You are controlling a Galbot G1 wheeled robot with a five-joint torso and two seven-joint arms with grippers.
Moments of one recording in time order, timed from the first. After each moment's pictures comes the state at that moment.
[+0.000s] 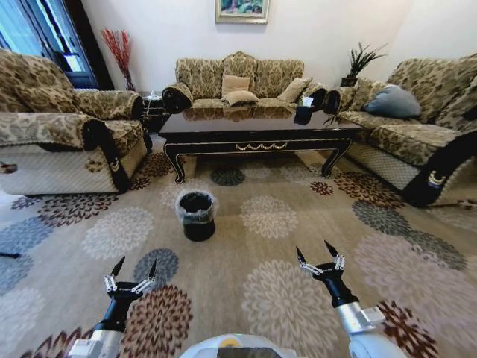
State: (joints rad) left arm 2.04 -1.24 -0.76 -2.19 -0.26 -0.38 -0.02; right arm -1.84 1.26 0.75 2.12 0.26 0.29 -0.15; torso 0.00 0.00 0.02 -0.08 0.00
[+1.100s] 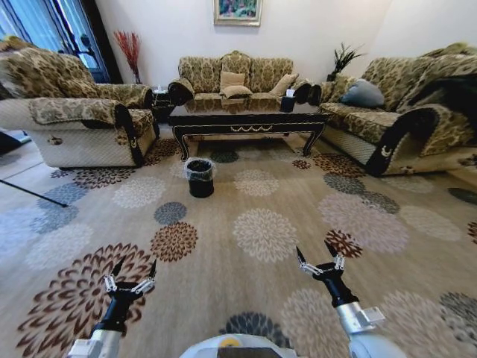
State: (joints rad) left arm 2.04 -1.24 -0.76 -2.19 -0.26 -0.38 -0.02; right arm -1.84 1.26 0.75 2.12 0.26 0.29 -0.15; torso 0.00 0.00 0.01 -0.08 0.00
